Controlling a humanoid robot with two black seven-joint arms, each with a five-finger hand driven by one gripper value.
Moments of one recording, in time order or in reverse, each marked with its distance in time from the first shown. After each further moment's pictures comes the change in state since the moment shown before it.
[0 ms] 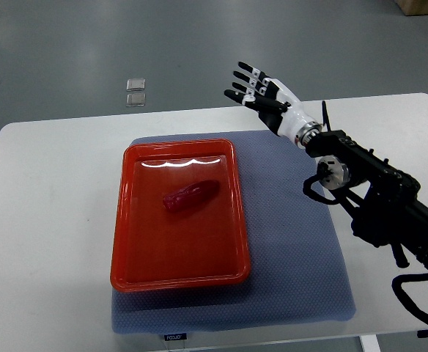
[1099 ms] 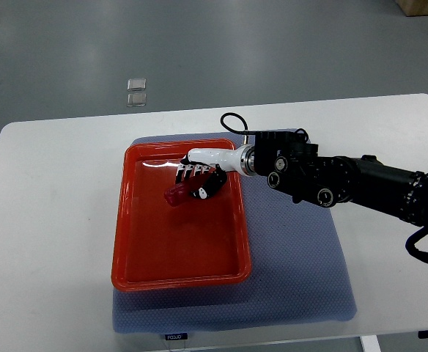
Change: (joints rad) left arm 0.000 0.000 0.000 0.002 0.000 0.000 -0.001; right arm 0.389 0.021 -0.920 0.030 -0.663 0.001 -0.098
